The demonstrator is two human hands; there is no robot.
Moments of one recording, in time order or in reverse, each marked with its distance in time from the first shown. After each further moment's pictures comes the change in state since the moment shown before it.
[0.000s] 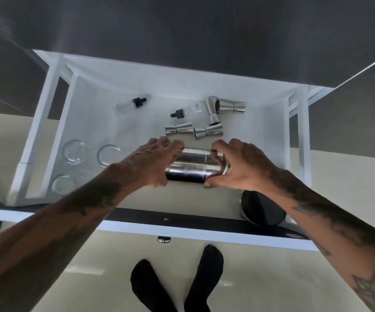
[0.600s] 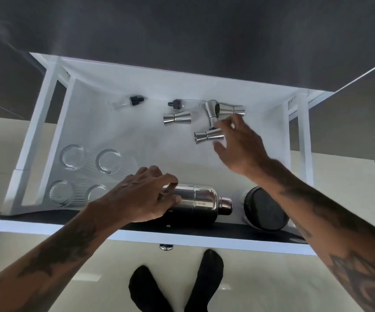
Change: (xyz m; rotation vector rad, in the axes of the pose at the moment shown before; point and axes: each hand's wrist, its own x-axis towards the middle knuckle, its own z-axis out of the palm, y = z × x) left_hand -0.050 0.002 0.017 -0.080 -0.018 -0.047; right_hand 0.036 -0.004 -0.004 0.030 0.260 0.132
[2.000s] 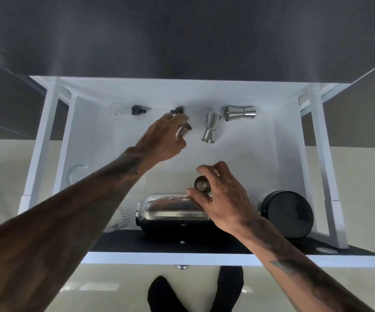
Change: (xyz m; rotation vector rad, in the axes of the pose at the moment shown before) left_hand 0.123 -0.017 -0.048 -0.053 0.394 0.136; right_hand -0.061 -0.059 0.046 0.302 -0.042 0.090
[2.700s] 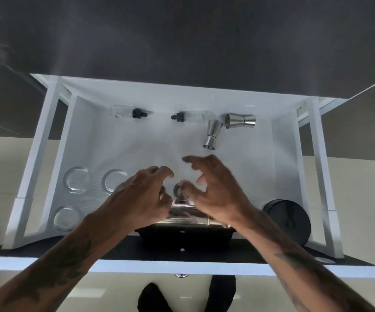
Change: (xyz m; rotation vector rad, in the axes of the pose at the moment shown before) left_hand -0.109 0.011 -0.018 -0.026 -0.199 -0.142; right_hand 0.028 -0.020 -0.013 0.176 -0.056 -0.043
